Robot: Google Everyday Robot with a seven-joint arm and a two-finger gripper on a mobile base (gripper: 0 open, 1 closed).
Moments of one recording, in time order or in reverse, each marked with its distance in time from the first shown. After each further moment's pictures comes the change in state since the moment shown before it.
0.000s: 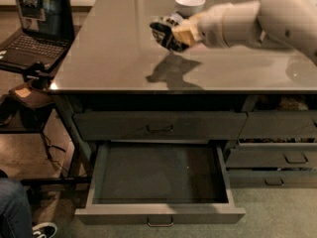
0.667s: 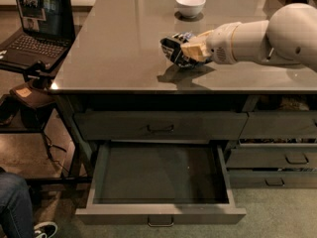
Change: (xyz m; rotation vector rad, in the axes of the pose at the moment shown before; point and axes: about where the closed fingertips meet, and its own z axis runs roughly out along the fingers) arm 0.045 0.011 -0.020 -0.002 0.046 0.047
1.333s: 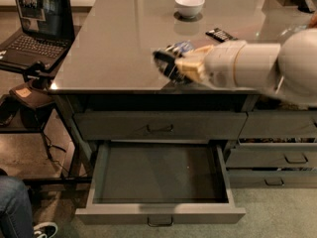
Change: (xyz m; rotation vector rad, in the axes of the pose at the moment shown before) arm -0.007 0.076 -0.041 0.015 -0.052 -0.043
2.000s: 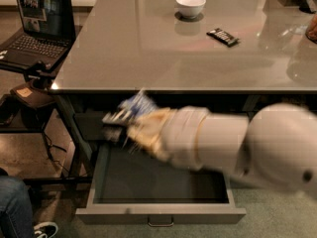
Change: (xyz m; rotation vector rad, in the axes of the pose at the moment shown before) arm 0.011 0.192 -0.014 -0.187 -0.014 -0.062
